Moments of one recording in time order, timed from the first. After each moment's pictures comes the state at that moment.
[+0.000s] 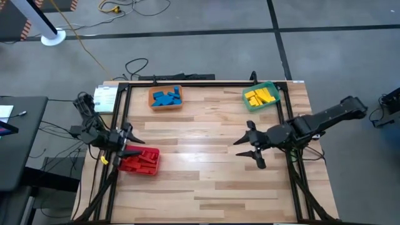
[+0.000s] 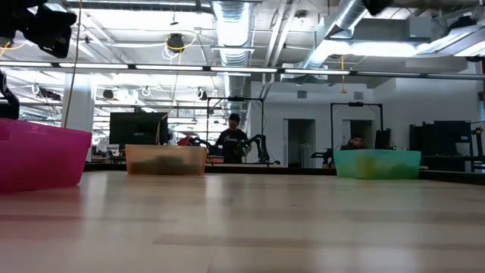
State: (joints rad) left arm -0.93 0.04 0.26 -0.21 -0.82 -0.05; right arm 0.36 1.03 0.95 -0.42 0.19 0.17
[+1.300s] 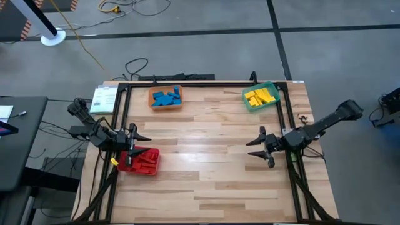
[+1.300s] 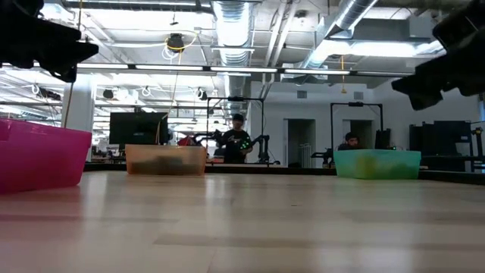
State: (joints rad) left arm -0.75 0.00 0.03 0.02 -0.79 0.03; right arm 0.43 0.44 0.04 0.24 0.32 0.19
